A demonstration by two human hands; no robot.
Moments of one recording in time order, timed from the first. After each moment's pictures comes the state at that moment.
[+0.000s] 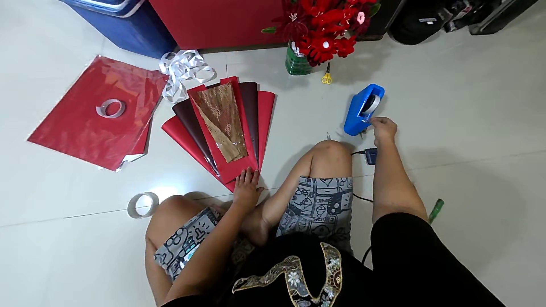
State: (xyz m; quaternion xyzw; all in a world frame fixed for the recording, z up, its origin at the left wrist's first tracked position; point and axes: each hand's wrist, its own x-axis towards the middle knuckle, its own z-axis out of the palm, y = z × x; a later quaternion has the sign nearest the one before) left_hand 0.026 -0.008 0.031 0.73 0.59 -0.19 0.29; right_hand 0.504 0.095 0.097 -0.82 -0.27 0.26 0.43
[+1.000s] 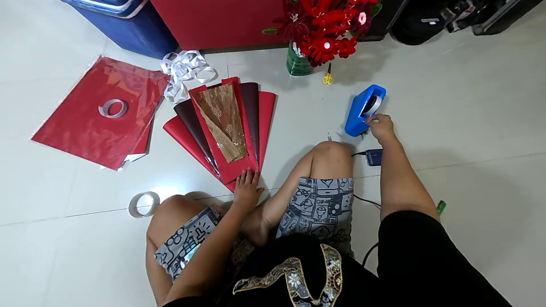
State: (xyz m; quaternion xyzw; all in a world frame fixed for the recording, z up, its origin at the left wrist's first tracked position) left_hand 0.025 -0.008 0.033 0.73 0.58 -0.20 0.29; right_hand 0.521 0.109 0.101 -0.83 -0.43 0.25 0.24
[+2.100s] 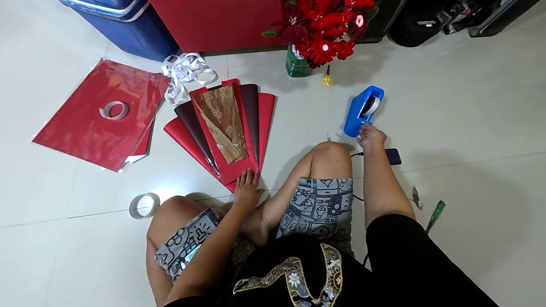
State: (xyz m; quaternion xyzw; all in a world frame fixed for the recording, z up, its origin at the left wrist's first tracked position) left_hand 0.026 -0.008 0.033 0.73 0.58 -0.20 0.29; right_hand 0.464 0.099 0.087 -0.75 0.01 0.34 0.56
